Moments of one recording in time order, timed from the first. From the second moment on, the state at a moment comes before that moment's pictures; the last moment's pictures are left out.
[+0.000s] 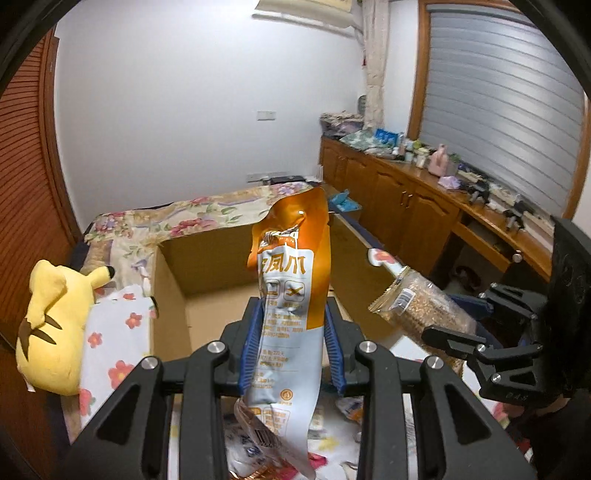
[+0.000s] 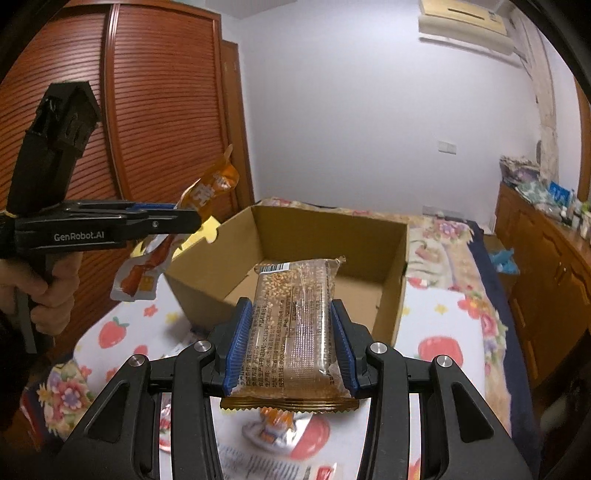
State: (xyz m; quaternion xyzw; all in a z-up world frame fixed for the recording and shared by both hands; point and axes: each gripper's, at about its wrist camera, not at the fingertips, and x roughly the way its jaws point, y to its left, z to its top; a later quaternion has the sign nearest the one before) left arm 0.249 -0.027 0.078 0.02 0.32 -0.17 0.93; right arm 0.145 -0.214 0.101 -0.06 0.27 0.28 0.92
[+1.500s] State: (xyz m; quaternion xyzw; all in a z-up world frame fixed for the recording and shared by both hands) left arm 0.322 -0.026 0.029 0.02 0.38 -0.14 0.91; right arm 0.201 -0.205 0.086 -0.07 0.33 0.27 0.90
